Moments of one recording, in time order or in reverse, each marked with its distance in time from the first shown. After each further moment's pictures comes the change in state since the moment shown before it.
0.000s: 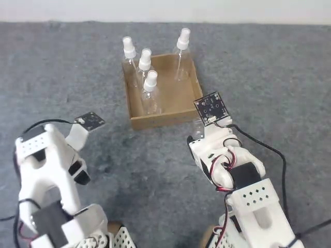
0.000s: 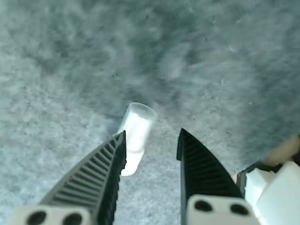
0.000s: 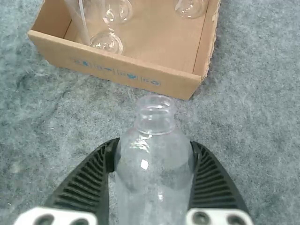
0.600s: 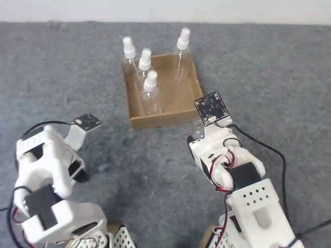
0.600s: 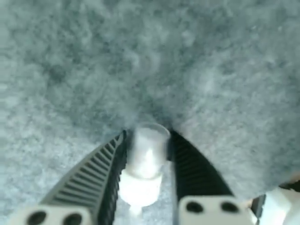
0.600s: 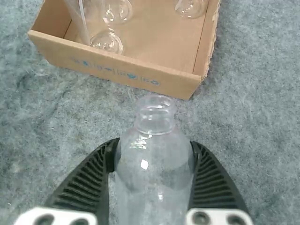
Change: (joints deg) left arm -1.9 11.2 -1.3 -9.4 -0.4; right arm 0.0 0.0 0.0 0.0 0.0
